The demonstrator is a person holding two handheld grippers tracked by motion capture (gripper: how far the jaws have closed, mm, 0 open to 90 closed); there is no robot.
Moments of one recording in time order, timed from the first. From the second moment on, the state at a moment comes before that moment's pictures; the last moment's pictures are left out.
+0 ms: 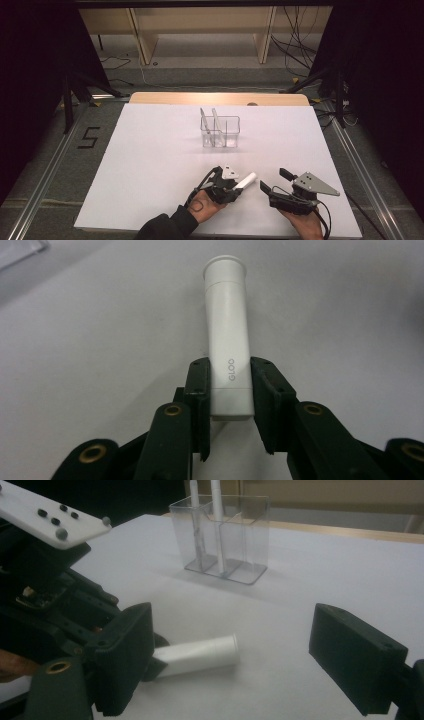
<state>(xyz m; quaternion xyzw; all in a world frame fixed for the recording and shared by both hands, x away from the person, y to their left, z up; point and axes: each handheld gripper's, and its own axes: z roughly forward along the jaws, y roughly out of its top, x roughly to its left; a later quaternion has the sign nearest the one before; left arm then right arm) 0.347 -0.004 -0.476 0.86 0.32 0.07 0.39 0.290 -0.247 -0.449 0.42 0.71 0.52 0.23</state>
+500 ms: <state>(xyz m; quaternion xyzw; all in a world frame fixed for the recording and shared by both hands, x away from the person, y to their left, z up) 0.349 0.040 -0.453 0.82 0.33 0.10 0.46 0.293 -0.239 -0.446 0.43 0.69 0.55 0.17</state>
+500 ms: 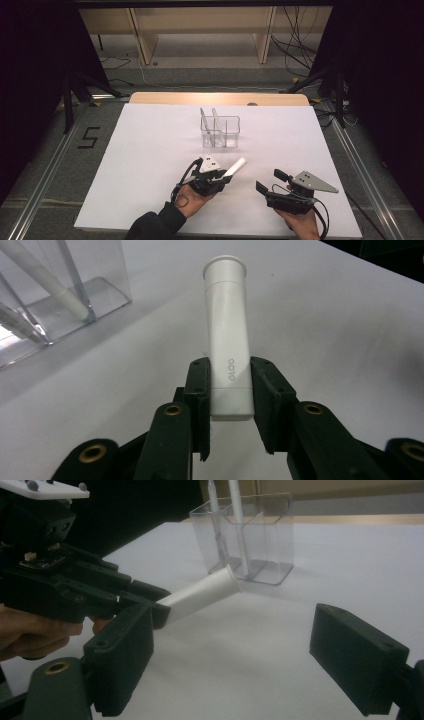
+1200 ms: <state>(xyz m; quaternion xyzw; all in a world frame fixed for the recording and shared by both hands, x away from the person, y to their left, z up) 0.337 0.074 -0.445 0.78 0.34 0.13 0.51 0.331 -0.203 -0.449 0.46 0.66 0.60 0.01</state>
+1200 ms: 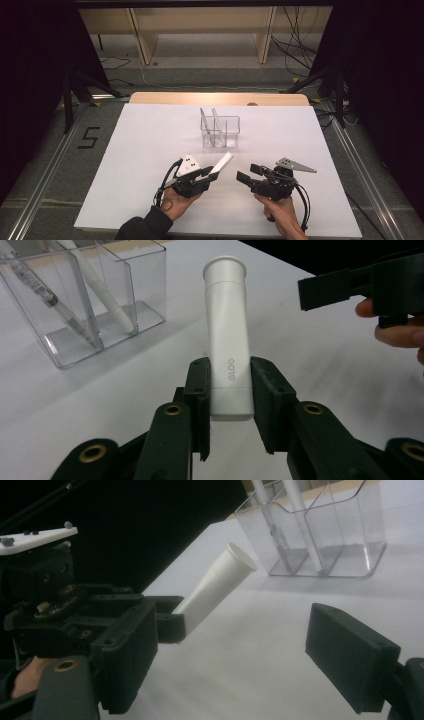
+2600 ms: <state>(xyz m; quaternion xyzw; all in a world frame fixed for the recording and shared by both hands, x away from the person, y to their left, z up) 0.320 0.061 -0.439 0.77 0.31 0.15 0.54 0.357 -0.182 -0.454 0.49 0.58 0.64 -0.11</state>
